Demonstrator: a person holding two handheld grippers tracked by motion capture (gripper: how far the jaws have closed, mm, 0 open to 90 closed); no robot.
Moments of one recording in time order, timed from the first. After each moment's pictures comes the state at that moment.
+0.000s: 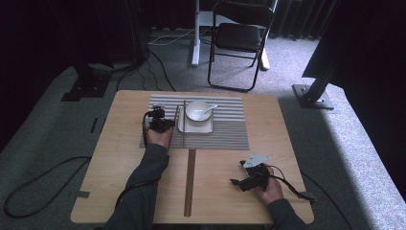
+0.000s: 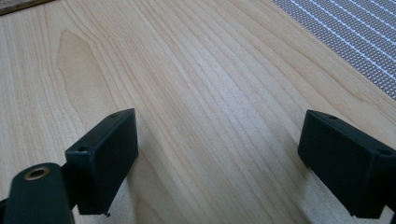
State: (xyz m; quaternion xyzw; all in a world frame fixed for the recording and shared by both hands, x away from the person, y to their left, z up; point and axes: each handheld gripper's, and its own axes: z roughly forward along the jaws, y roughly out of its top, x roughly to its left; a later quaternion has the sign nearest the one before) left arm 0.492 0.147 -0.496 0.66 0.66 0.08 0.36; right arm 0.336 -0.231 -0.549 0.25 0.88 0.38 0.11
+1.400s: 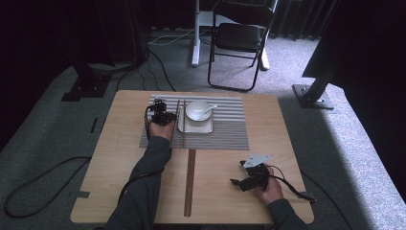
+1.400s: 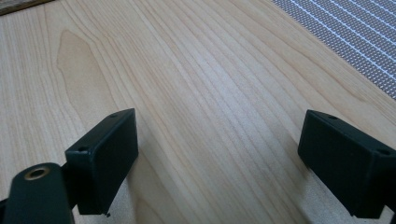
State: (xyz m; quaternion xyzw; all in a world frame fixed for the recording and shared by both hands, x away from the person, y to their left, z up) left arm 0.516 0.142 -0.487 0.65 0.67 0.08 0.36; right arm 0.336 -0.231 -0.549 0.25 0.89 0.37 0.11
